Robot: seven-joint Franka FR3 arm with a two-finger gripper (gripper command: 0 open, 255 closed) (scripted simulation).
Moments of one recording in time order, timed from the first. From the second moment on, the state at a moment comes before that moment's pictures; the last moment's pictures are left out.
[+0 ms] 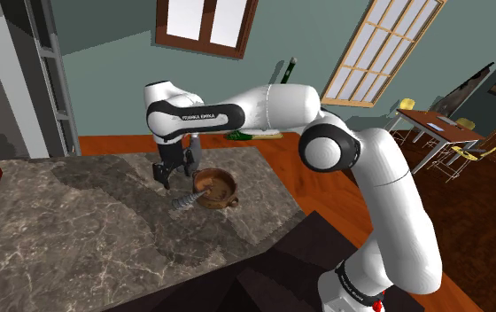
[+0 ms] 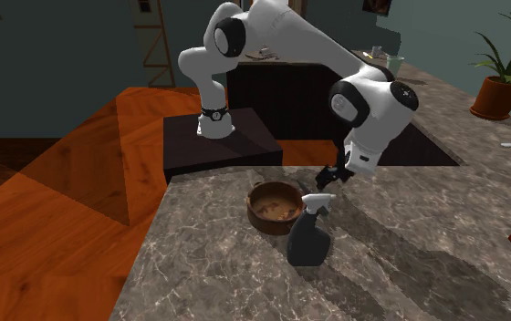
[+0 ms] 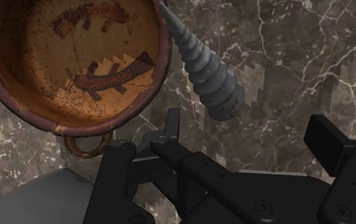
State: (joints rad) arm 0.27 0.89 0.18 -1.16 -0.10 1.66 0.26
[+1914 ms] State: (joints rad) arm 0.25 0.83 0.19 -1.38 -0.15 1.80 0.18
